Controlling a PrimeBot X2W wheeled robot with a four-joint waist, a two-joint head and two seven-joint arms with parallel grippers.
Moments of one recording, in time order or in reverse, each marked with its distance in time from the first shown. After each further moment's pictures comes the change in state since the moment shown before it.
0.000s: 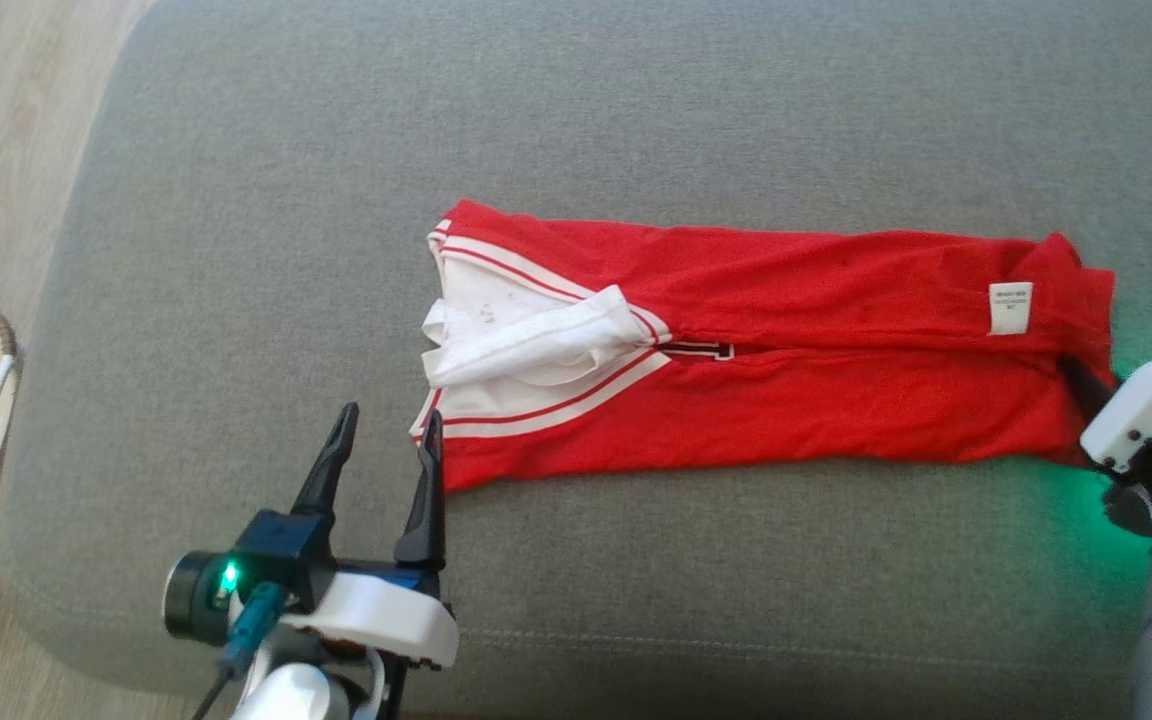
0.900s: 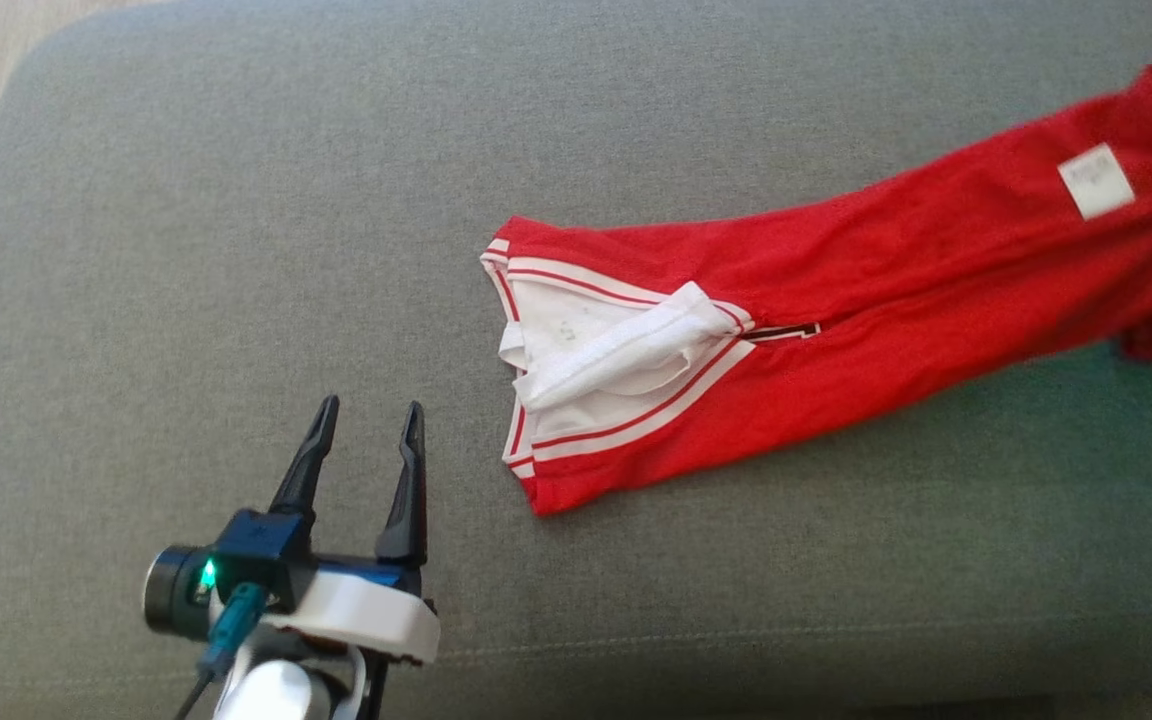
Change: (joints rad) left arm 0.025 -0.037 0.096 0.009 0.072 -0.080 0.000; right arm 0.024 -0.112 0.116 -0.575 0.092 0.000 0.288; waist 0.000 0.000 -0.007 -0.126
